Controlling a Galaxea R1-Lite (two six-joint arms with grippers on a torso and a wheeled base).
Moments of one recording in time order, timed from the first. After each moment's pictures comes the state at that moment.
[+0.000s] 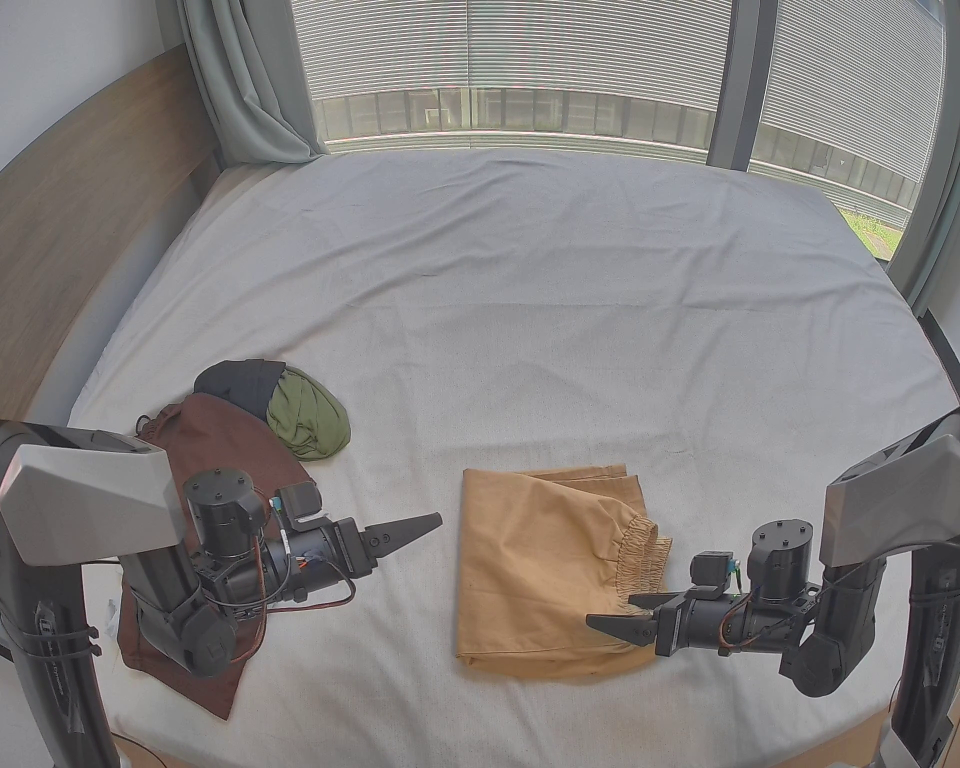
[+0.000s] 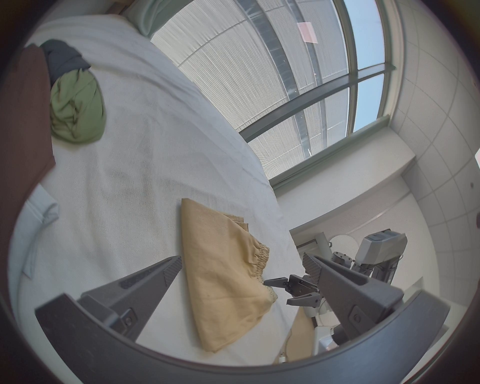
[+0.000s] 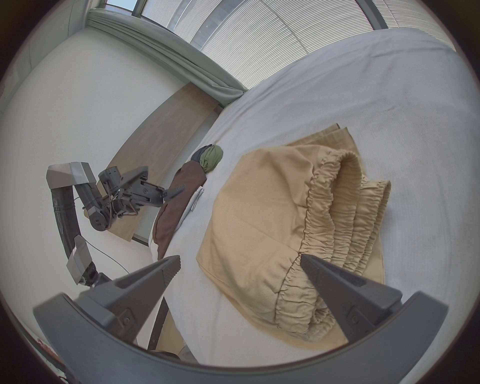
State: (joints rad) left arm -0.32 2.23 -0.48 -1.55 -0.61 -0.67; right arm 0.41 2.29 -0.26 -1.55 0.49 0.36
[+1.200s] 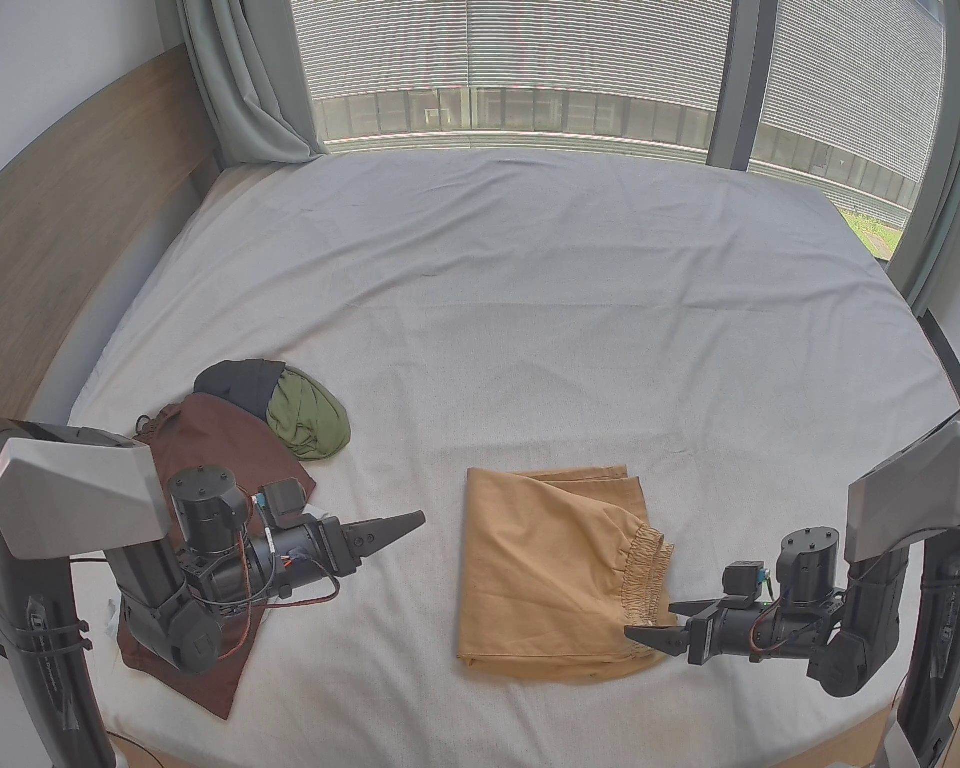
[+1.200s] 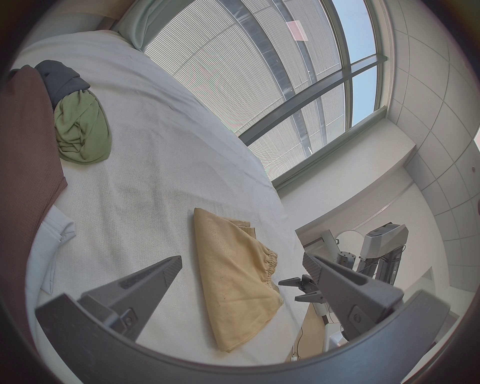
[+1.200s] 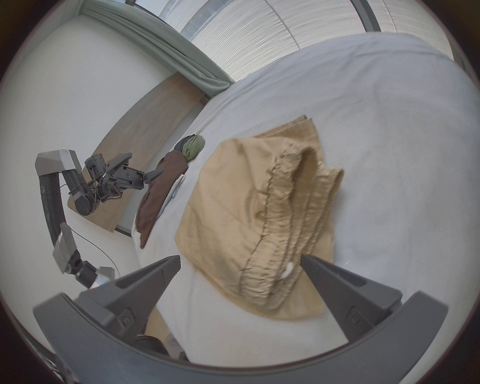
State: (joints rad) left arm -0.28 2.21 -0.45 -1.55 -0.62 -0.58; right arm 0.32 2.27 -0.14 -1.54 0.46 0.24
